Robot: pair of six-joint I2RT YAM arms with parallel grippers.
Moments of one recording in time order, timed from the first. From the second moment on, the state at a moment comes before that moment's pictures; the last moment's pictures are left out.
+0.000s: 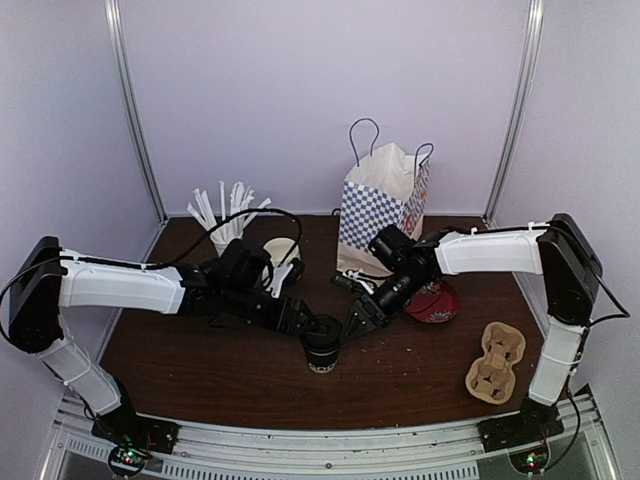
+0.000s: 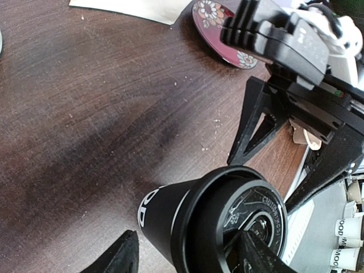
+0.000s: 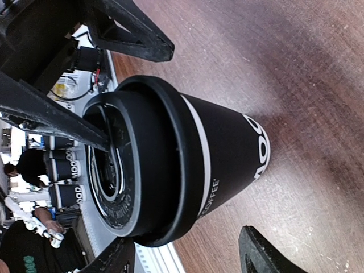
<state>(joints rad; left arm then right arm) -0.89 1.57 0.92 -0.10 0.31 -0.51 0.72 1.85 1.26 -0.60 -0.84 0.09</state>
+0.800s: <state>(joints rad) -0.89 1.45 0.83 -0.12 0.26 -0.54 0.62 2.09 1.59 -0.80 -0.58 0.03</state>
